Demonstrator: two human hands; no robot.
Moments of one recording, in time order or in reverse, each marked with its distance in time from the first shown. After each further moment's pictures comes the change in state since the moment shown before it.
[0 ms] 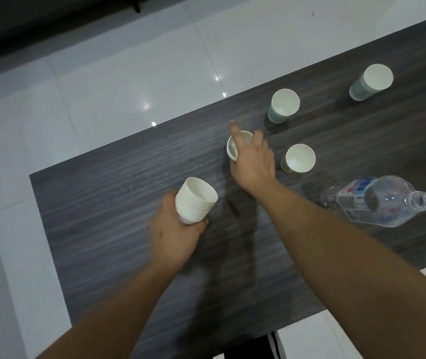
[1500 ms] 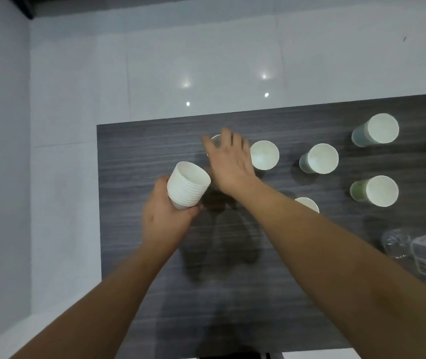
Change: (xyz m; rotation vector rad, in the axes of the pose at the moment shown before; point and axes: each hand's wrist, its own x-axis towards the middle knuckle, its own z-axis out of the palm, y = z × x) left_hand 0.024 -0.081 -0.095 -0.083 0.211 -0.215; right_hand -0.012 -0.175 0.077 -0.346 -0.067 -0.565
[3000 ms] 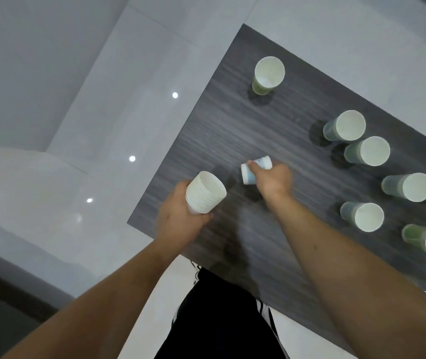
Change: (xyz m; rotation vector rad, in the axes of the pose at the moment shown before) left_hand -0.169 -0.163 -0.039 -0.213 0.122 -0.419; right_hand -0.116 -0.114 0.059 0.505 -0.343 0.505
